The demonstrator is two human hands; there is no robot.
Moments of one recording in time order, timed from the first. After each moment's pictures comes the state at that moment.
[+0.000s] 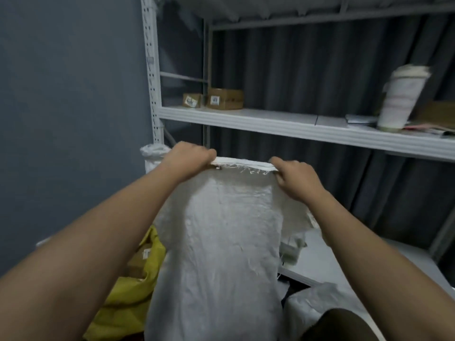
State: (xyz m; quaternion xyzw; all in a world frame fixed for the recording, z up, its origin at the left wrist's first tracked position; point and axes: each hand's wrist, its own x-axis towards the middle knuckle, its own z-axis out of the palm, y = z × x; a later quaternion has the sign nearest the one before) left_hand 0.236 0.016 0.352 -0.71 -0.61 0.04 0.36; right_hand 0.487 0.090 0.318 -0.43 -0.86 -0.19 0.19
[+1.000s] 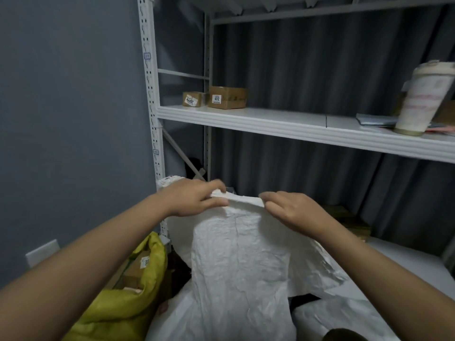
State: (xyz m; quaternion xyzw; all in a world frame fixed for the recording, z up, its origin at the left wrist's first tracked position) left_hand 0.214 0.032 0.305 -0.81 -0.57 -0.10 0.06; right_hand 0.485 0.117 0.271 -0.09 -0.91 -0.33 0.25
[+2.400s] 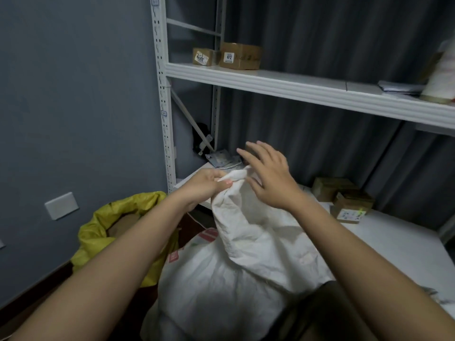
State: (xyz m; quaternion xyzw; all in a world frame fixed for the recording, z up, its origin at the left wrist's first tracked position) left_hand 0.252 -0.005 0.241 -0.53 -0.58 -0.47 -0.41; right_hand 0.426 0.079 0.244 -0.27 -0.92 -0.09 0.27
